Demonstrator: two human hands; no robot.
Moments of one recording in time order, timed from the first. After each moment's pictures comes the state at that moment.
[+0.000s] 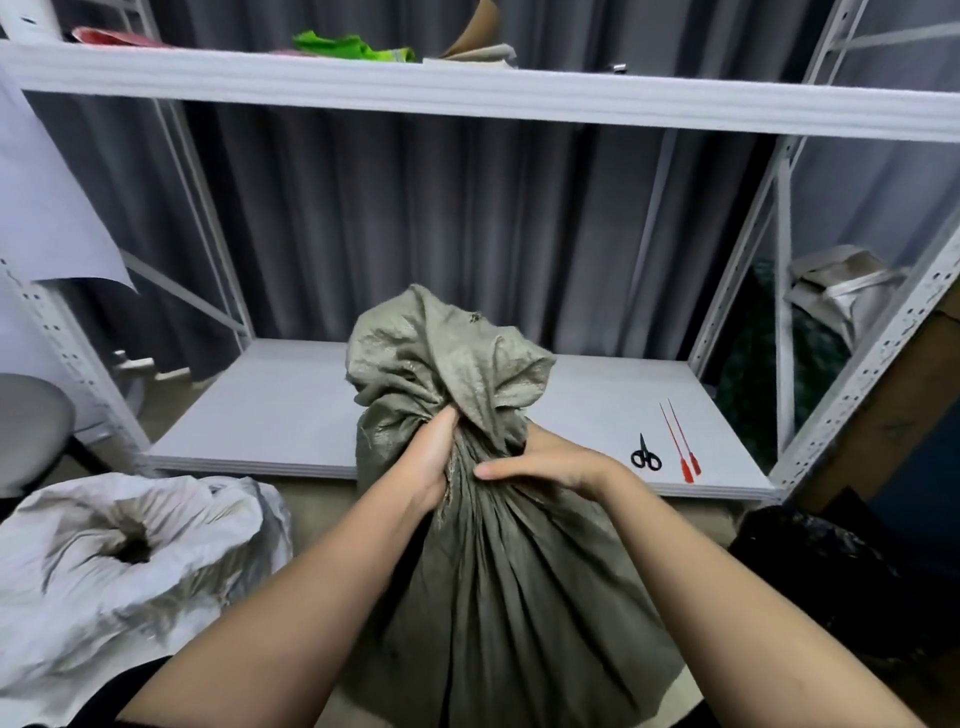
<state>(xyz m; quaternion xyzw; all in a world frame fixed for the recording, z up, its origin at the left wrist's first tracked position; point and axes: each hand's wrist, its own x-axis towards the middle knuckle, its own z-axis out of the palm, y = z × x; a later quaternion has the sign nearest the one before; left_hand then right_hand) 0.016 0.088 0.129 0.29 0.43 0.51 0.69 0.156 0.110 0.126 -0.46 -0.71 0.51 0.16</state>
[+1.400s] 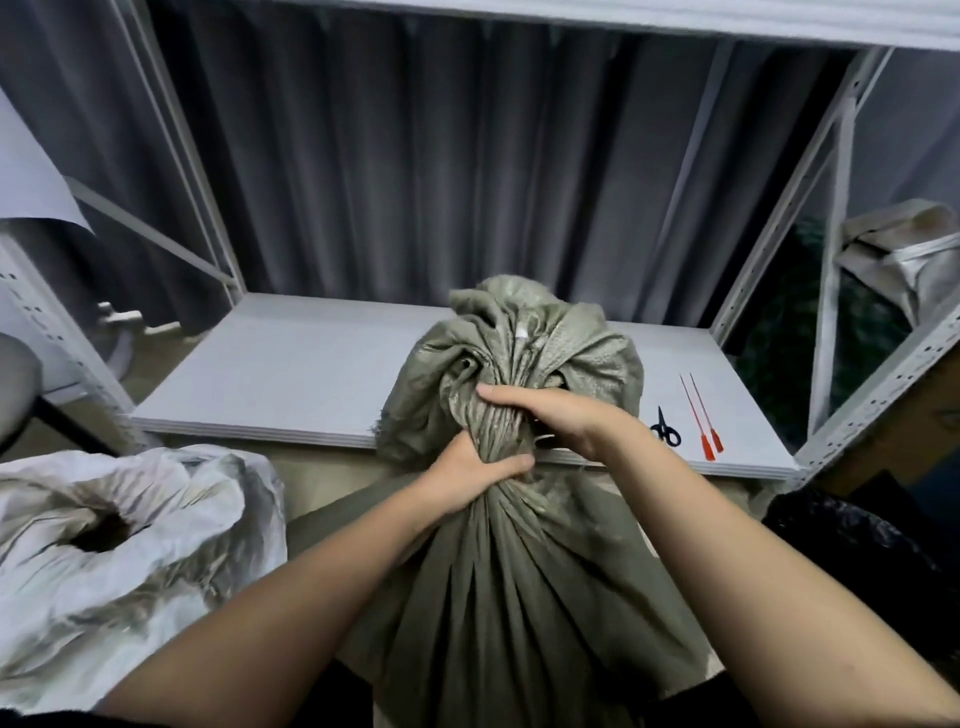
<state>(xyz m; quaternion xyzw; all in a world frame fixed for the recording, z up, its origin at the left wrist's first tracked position) 0.004 0.118 0.043 0.56 0.56 0.38 0.47 0.133 0.156 0.122 -0.51 -0.56 0.63 0.17</state>
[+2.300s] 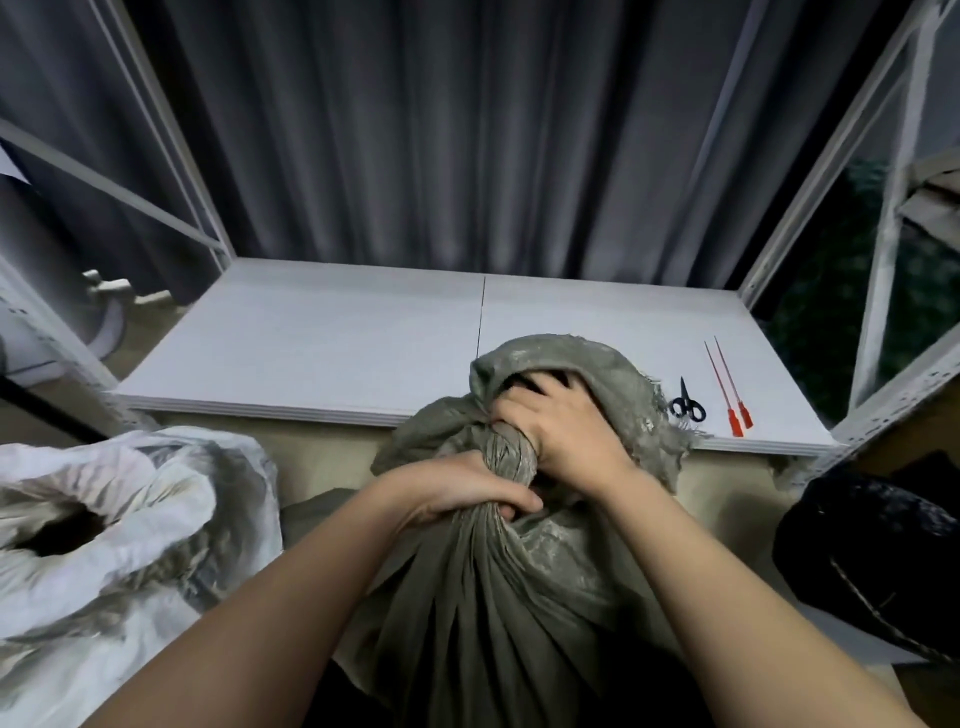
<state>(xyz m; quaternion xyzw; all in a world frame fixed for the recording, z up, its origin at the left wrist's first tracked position) -0.002 0.130 0.041 0.57 0.57 0.13 0.58 0.149 0.184 0.033 -0.34 -0.92 -0.11 0.16</state>
